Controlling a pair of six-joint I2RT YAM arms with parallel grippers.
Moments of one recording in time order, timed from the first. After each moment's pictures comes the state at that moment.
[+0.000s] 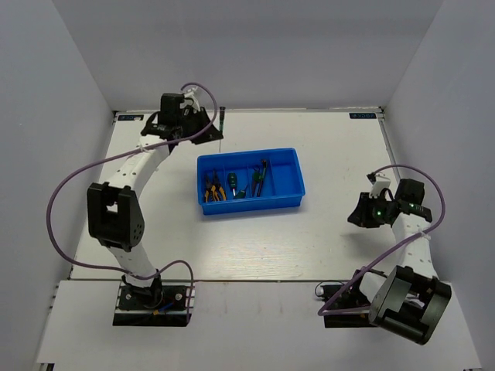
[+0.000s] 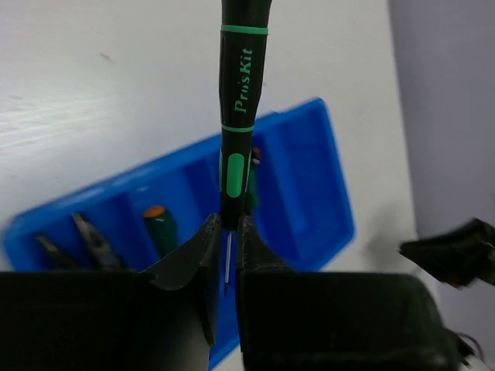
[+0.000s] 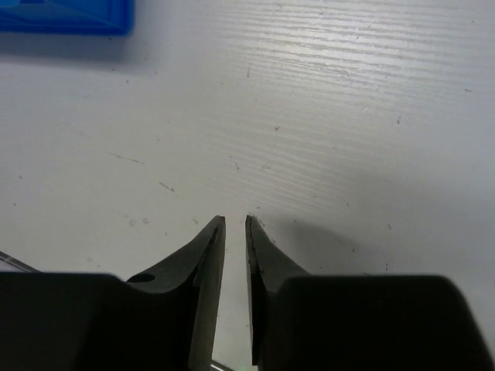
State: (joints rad) left arm -0.22 1.77 1.57 -0.42 0.41 -0.41; right arm -0.36 1.06 0.65 -0.72 -0.63 -0.36
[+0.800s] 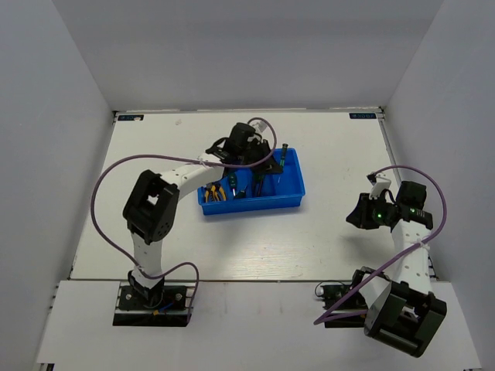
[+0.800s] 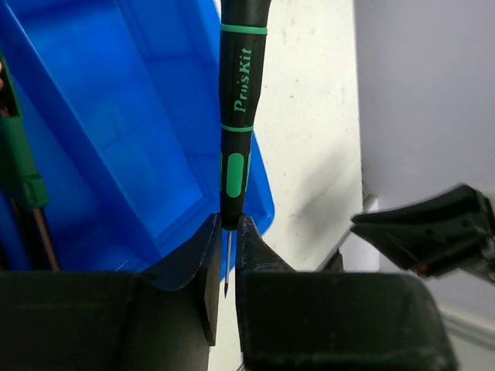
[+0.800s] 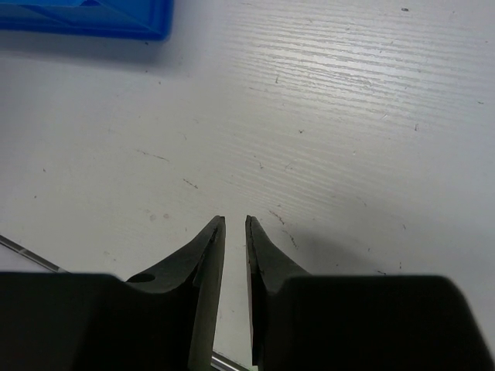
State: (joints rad) left arm -0.62 1.94 1.46 -0.12 0.43 -0.77; right arm -0.36 0.95 0.65 -0.77 -0.67 -0.37
